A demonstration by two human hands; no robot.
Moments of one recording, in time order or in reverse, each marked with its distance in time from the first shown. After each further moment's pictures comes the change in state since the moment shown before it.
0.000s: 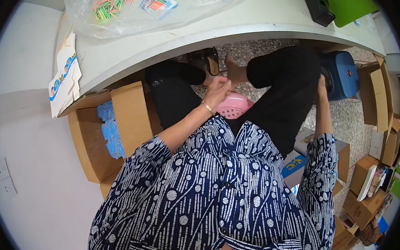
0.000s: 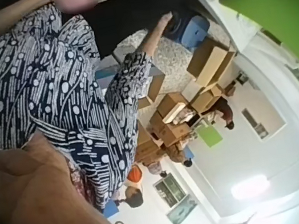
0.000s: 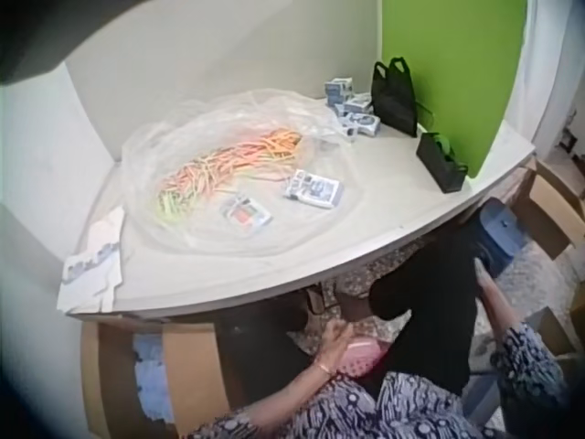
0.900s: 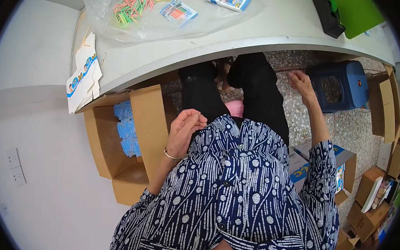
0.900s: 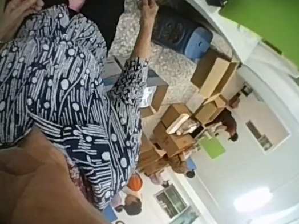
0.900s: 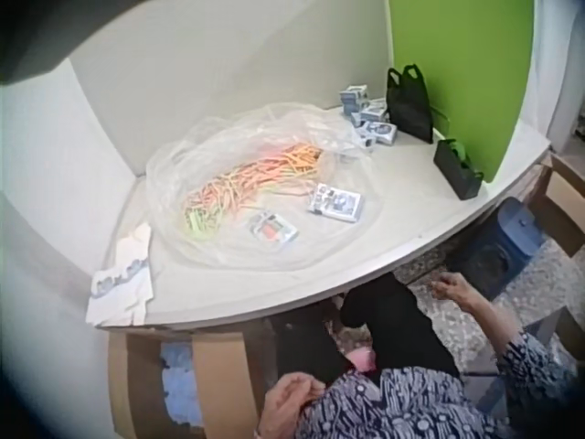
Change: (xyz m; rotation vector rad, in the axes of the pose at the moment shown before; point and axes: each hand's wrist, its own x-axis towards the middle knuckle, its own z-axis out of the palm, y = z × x) left_hand -0.156 0.089 -0.094 -0.126 0.002 0.078; right_hand -0.015 0.012 0.105 -0.508 -0.452 0.037
